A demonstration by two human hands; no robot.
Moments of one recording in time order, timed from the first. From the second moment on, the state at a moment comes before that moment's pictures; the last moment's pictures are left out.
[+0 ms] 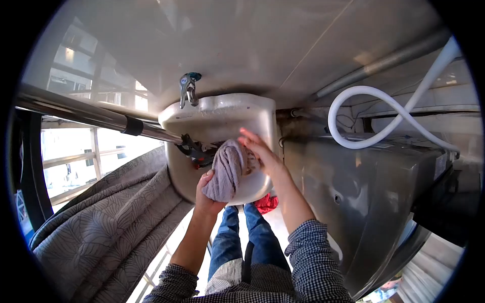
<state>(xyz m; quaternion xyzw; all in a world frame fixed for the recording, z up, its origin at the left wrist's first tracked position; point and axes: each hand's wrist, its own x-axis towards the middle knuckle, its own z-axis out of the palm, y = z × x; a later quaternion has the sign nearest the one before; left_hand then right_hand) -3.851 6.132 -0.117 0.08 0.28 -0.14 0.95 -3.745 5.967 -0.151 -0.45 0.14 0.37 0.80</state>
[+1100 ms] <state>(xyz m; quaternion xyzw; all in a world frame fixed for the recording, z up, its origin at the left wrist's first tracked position) -3.861 6.128 -0.064 0.80 0.00 0.17 0.57 -3.820 6.002 -0.121 -0.21 0.23 0.39 0.86</state>
